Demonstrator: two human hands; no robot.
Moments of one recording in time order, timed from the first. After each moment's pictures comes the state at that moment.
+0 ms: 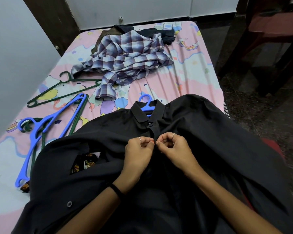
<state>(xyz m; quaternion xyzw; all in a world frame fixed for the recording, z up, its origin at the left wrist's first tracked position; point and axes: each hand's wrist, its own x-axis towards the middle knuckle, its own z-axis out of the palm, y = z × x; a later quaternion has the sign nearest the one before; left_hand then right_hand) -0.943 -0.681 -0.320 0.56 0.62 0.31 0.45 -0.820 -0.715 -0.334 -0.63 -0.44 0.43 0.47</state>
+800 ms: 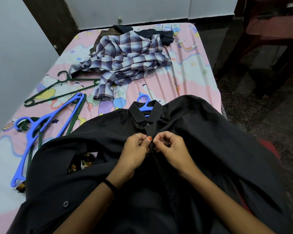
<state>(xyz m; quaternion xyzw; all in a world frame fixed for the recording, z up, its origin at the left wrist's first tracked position) -0.948 -0.670 -0.320 0.60 0.57 0.26 0.50 -0.824 -0.716 -0.327 -0.58 -0.42 0.46 0.53</state>
